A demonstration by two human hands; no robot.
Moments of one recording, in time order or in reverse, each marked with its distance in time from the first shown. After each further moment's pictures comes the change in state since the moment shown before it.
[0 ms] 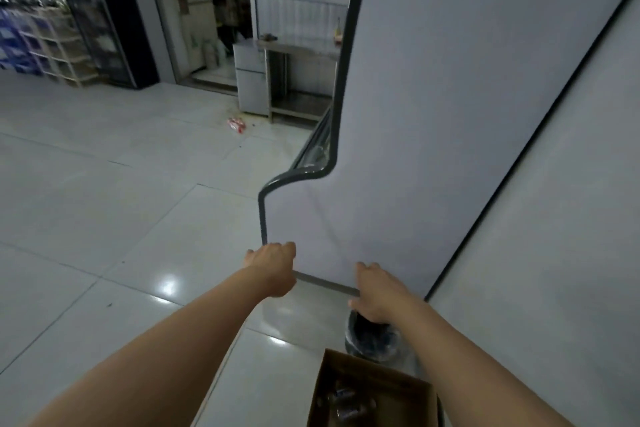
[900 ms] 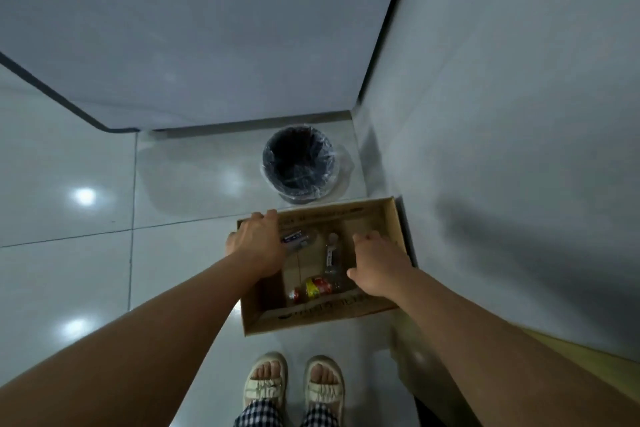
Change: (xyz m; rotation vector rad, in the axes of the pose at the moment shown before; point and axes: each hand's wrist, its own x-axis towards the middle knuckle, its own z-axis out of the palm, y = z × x) left_hand 0.173 0.130 0.405 -0.060 -0.406 0.134; right_hand 0.129 0.240 0.350 0.280 -0.251 0.406
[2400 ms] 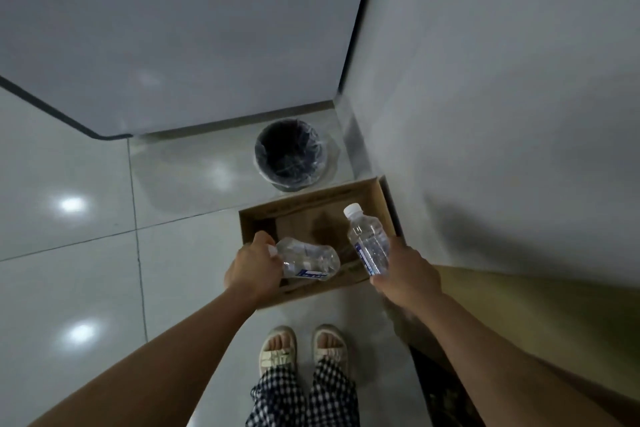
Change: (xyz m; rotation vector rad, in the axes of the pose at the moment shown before) left_hand -0.069 -0.018 0.005 -0.248 -0.027 -0.072; right_hand -0.088 0.017 0.015 0.218 0.150 0.306
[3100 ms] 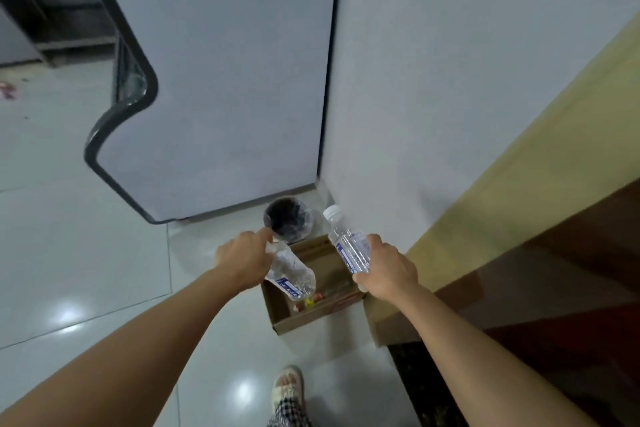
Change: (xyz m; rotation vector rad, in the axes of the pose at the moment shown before) left_hand -0.240 0.039 -0.176 0.434 0.255 0.433; right_hand -0.264 -0.023 -0.122 0.082 0.310 -0.112
